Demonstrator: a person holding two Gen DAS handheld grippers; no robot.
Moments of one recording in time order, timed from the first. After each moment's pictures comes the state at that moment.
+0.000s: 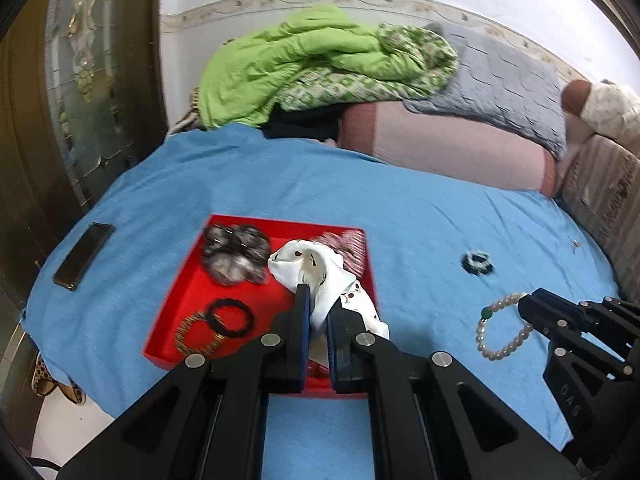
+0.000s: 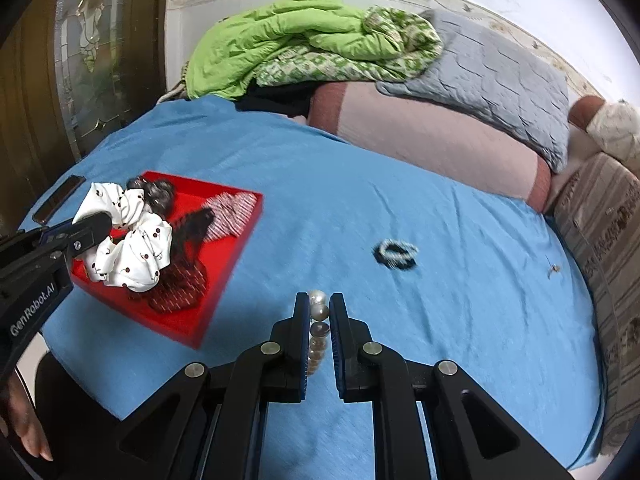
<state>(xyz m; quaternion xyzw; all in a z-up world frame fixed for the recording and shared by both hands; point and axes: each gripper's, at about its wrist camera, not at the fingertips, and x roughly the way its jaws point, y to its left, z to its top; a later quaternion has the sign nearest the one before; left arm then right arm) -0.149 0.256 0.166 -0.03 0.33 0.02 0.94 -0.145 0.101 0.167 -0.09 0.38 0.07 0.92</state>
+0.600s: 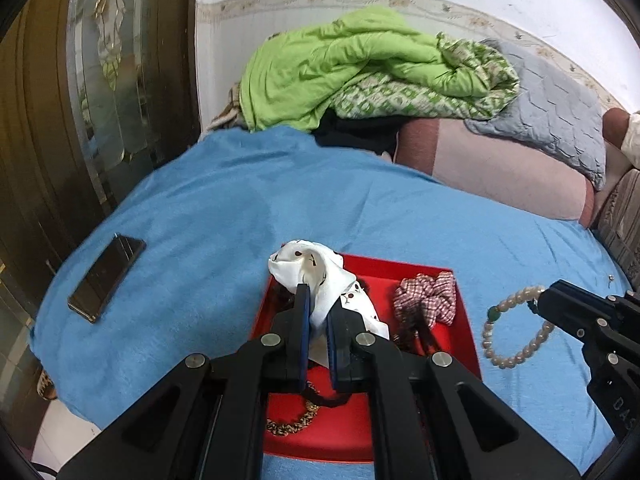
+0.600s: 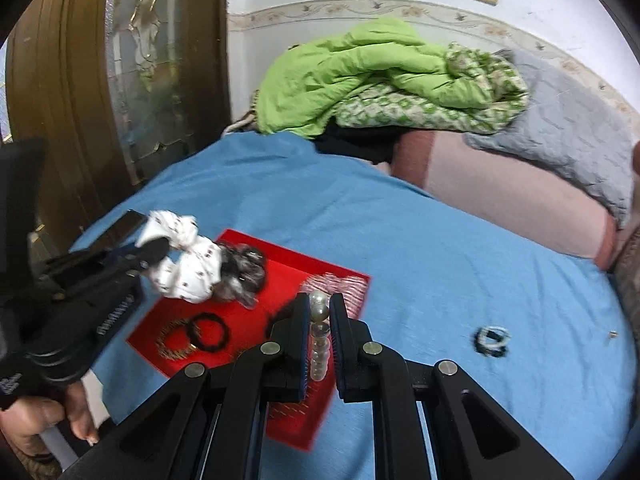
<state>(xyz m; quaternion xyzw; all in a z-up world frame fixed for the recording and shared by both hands) -0.089 0.359 0.157 -0.06 0.34 0.06 0.94 -0.087 0.197 0.188 -0.07 0.34 0.19 0.92</state>
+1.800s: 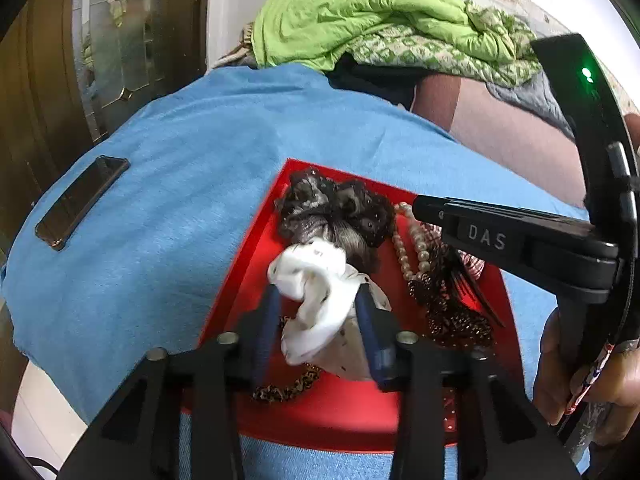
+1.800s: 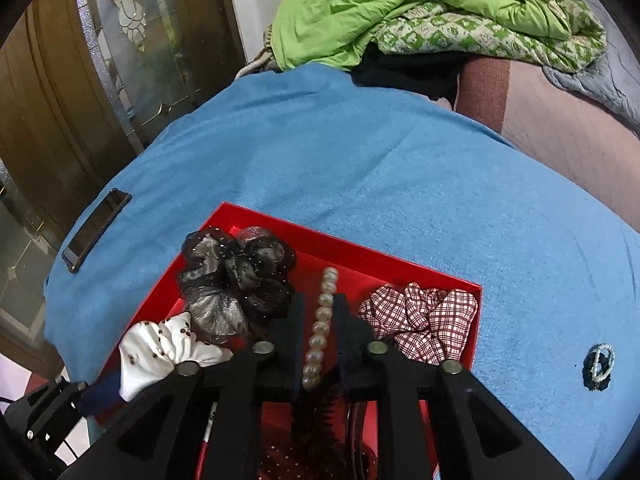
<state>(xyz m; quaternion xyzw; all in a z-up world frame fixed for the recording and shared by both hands) -0.087 0.363 0.088 -0.10 0.39 0.07 0.91 0.024 0.262 0.100 -0.04 0.42 0.24 0.87</state>
